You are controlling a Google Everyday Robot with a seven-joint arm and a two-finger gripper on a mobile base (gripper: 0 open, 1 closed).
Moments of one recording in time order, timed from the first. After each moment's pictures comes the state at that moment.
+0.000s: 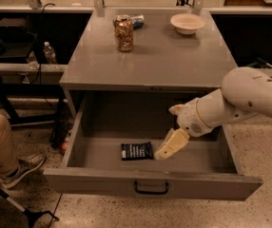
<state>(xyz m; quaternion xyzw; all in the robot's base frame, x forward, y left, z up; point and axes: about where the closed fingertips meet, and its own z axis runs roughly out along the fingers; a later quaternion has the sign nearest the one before) 0.505 -0.089 0.739 -0.53 0.77 0.21 0.28</state>
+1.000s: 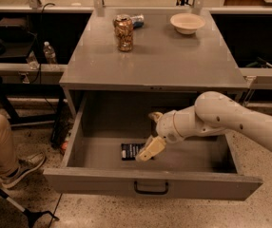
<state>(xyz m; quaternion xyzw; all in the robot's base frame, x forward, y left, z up) 0.548 -0.031 0.664 -0.54 0.73 0.25 0.34</state>
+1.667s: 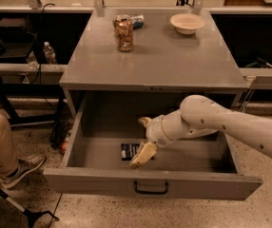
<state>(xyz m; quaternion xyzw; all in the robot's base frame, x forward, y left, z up) 0.542 0.000 0.636 -0.59 0.70 0.24 0.32</state>
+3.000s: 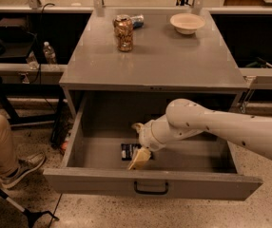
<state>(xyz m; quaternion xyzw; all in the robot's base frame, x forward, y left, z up) 0.540 0.018 0.601 -0.63 0.69 0.22 0.28</state>
